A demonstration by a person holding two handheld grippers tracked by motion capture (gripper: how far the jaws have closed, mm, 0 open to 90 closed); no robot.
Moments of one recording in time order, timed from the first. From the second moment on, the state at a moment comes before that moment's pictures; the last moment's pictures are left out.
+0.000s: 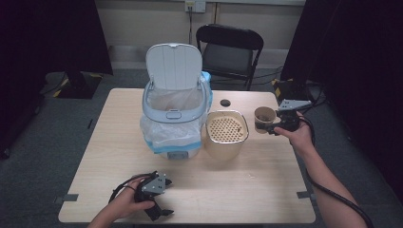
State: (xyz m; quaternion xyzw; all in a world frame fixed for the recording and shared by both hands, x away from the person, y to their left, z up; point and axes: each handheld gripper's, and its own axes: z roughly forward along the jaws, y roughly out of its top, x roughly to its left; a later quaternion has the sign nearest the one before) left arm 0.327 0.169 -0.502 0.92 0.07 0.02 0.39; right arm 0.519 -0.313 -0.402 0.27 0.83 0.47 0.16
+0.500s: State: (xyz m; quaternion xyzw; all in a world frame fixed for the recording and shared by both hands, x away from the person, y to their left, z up) left arm 0.329 0.170 -0.501 0.92 0.06 0.02 0.38; right arm 0.542 -0.306 -0.385 0.26 0.82 0.47 0.17
